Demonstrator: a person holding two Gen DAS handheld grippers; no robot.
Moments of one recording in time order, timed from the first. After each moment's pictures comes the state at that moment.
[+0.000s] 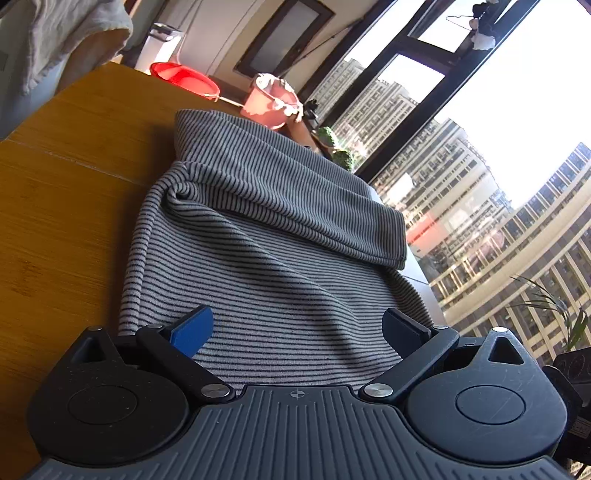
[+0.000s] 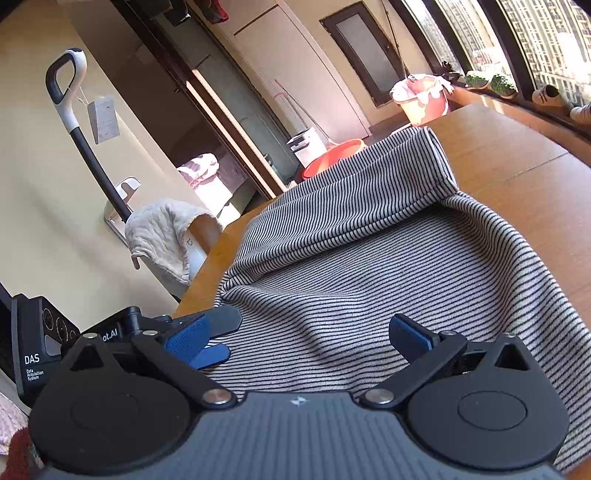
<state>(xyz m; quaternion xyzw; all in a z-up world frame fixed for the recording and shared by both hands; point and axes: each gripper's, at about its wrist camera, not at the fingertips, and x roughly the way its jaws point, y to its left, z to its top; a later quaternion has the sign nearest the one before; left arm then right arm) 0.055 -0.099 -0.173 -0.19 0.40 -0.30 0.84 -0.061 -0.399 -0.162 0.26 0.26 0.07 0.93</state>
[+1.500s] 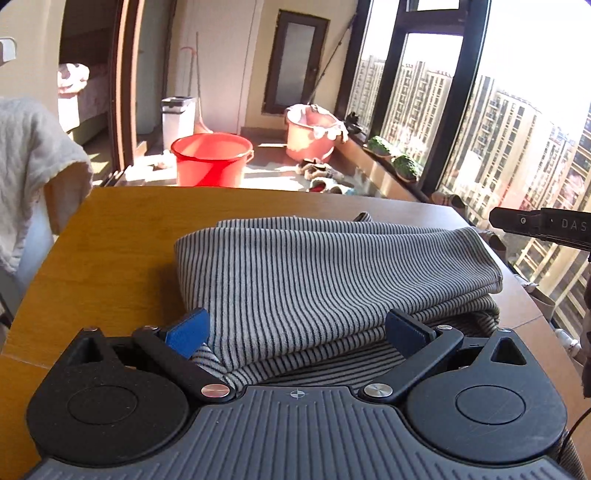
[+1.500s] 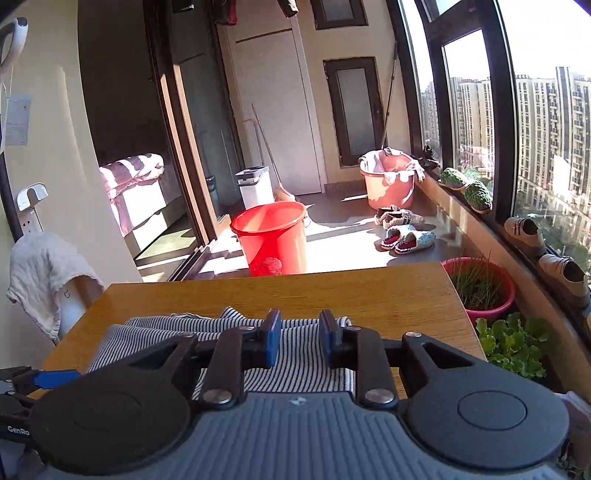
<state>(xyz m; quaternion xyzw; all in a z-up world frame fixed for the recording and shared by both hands) 0.162 -0.203 -0.142 0.00 0.34 -0.20 0.92 0.118 -0.479 -0.102 0.12 0.26 0.00 0.96</state>
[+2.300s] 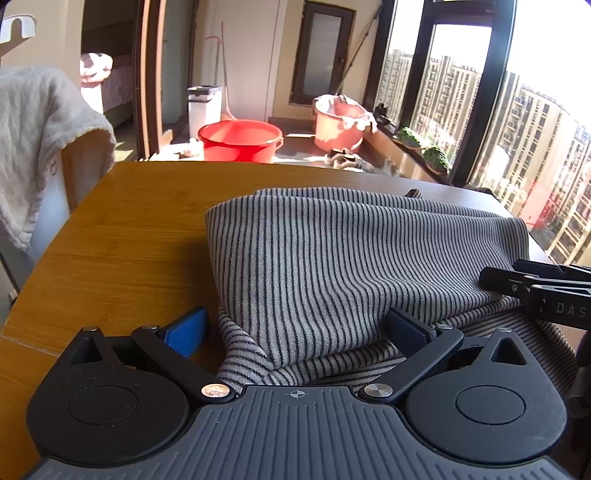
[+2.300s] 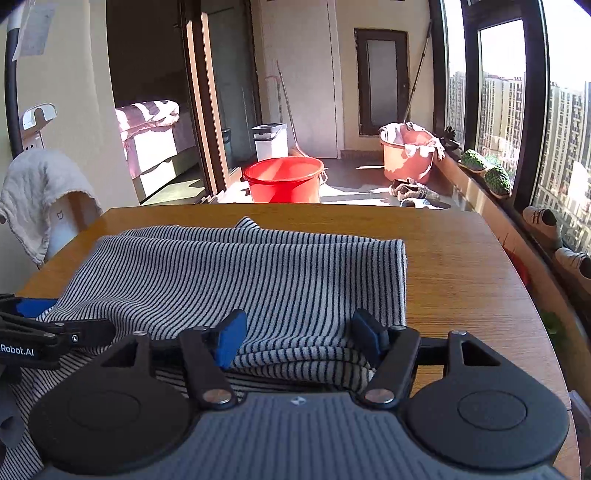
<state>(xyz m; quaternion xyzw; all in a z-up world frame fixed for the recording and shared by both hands) 0.170 -0.187 -0.159 0.00 0.35 -0.17 0.92 0.126 -0.429 -0.166 0.03 0.30 0.00 0.95</state>
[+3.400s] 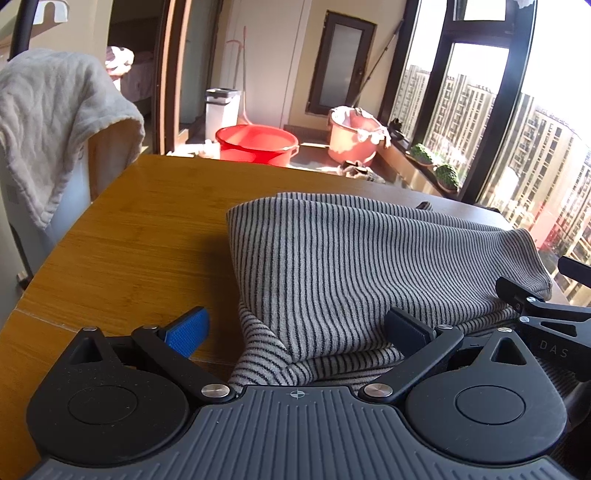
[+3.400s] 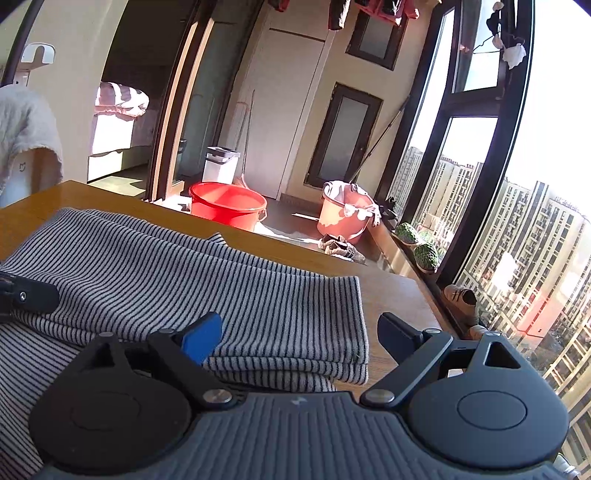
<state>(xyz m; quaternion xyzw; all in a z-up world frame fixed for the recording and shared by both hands) 0.156 -0.170 -0.155 -0.04 0.34 -0.15 0.93 0.104 -0.380 -0.163 -0.11 0.23 -0.10 0.96</state>
